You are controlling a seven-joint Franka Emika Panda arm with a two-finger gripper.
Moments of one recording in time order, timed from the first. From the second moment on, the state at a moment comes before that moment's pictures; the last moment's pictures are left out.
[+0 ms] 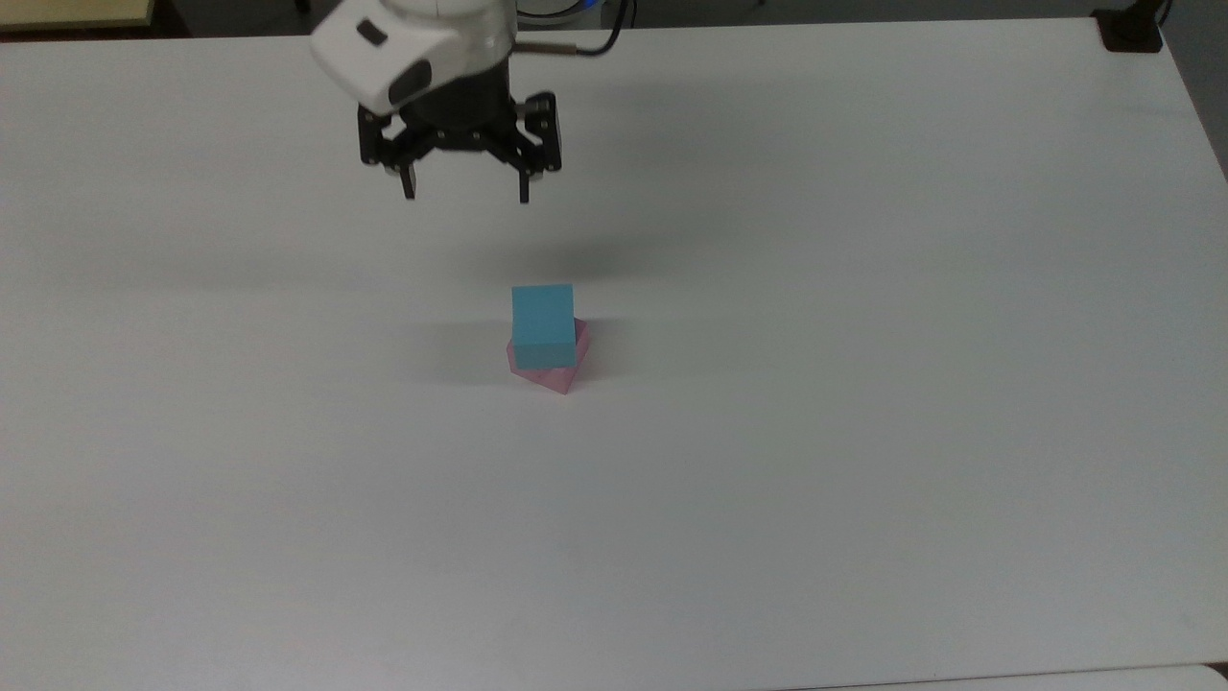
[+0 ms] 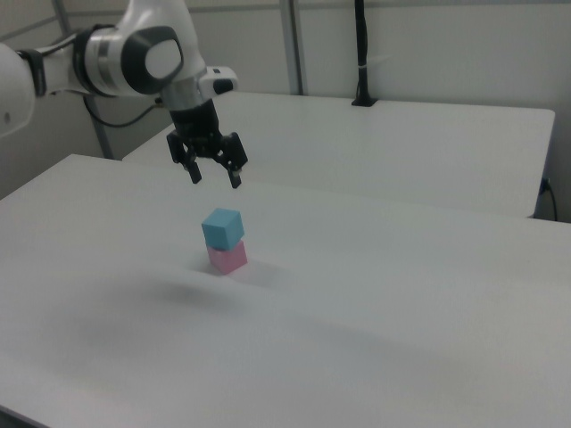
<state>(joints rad) 0.03 0.21 -0.01 -1.56 -0.08 1.84 -0.01</state>
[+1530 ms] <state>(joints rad) 0.11 0.43 -0.01 -1.56 -0.08 2.00 0.05</state>
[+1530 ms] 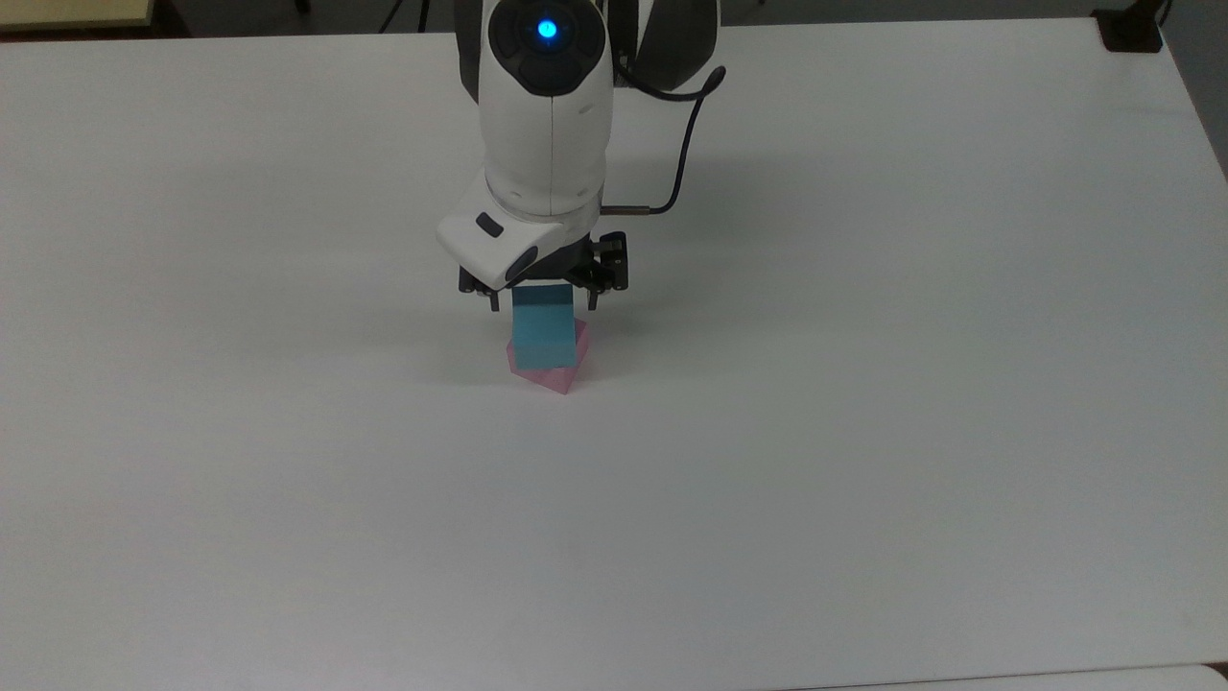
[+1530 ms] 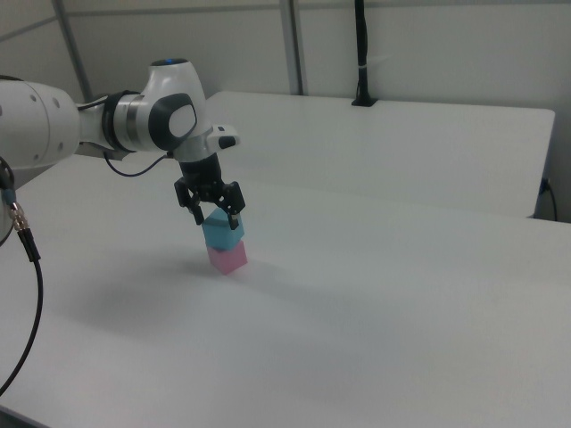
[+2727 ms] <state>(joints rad) -0.22 0.51 -0.02 -1.55 -0.12 2.16 -0.30</state>
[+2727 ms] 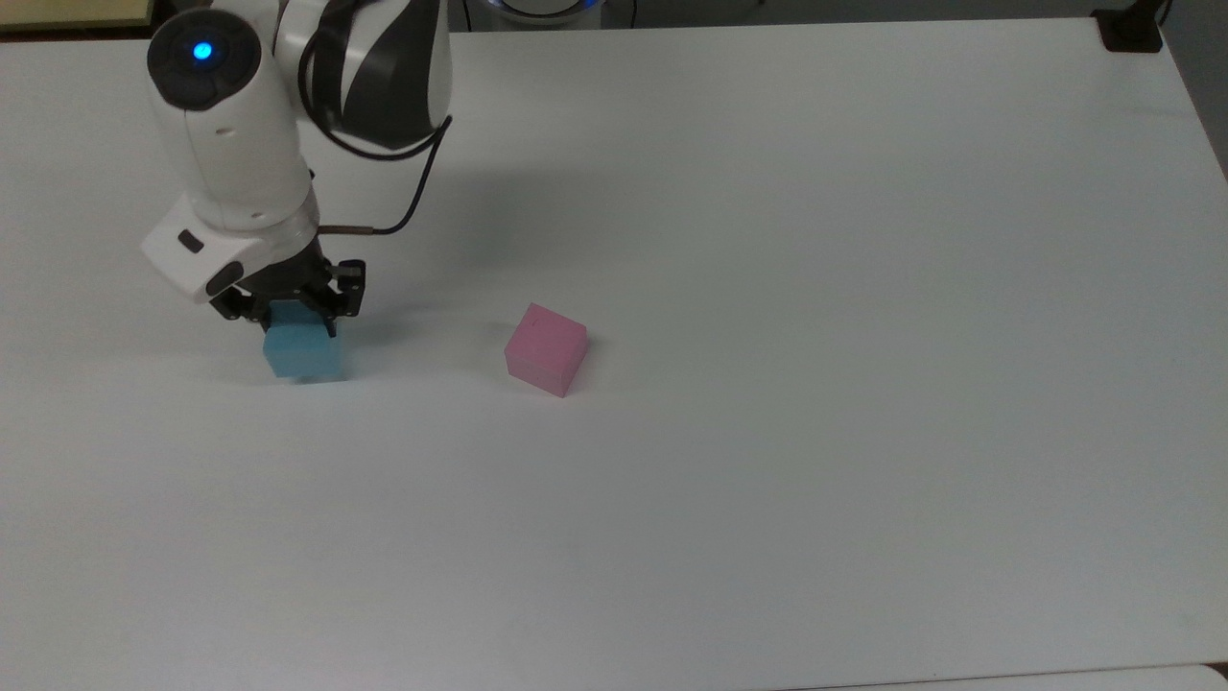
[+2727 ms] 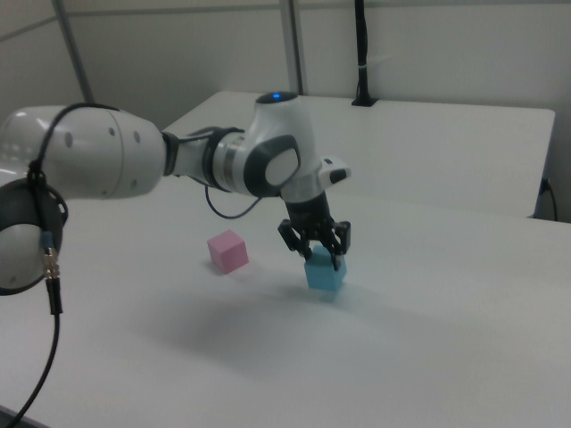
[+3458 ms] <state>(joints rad) -0.17 0.43 -0.01 -1.52 -0.13 2.06 -0.19</state>
